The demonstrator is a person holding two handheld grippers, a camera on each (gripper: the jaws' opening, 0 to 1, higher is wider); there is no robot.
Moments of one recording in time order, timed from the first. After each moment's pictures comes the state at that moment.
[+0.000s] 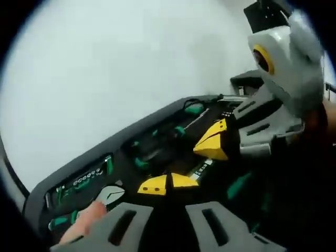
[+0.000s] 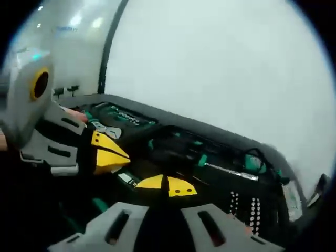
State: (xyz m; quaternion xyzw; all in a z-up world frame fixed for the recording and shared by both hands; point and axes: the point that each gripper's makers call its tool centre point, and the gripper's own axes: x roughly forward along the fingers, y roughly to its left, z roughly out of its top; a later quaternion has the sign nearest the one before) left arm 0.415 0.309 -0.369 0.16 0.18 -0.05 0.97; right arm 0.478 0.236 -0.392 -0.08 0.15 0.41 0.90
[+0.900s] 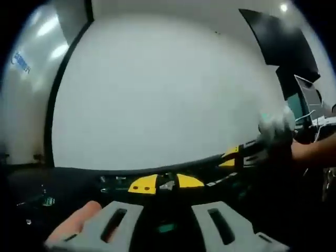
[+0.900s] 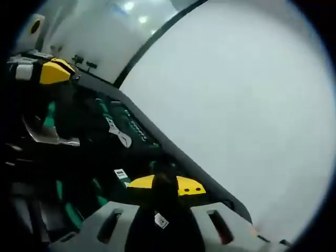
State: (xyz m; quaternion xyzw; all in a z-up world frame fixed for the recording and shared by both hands) left arm 0.293 0.373 -0.339 0.05 -0.07 0.06 0.99; right arm 0.446 0.254 -0.357 -0.32 -0.07 0.41 0.85
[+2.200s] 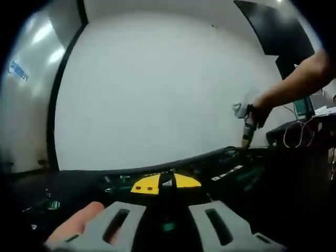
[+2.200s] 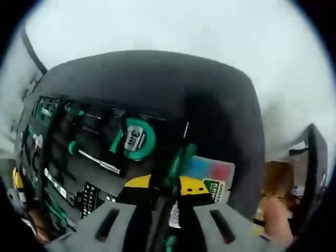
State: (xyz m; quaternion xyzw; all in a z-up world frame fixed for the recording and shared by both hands) left arm 0.290 0.368 -0.341 0.07 -0.06 0.06 0.99; right arm 0.627 0.087 -0.400 -0.16 0.50 0.27 0.81
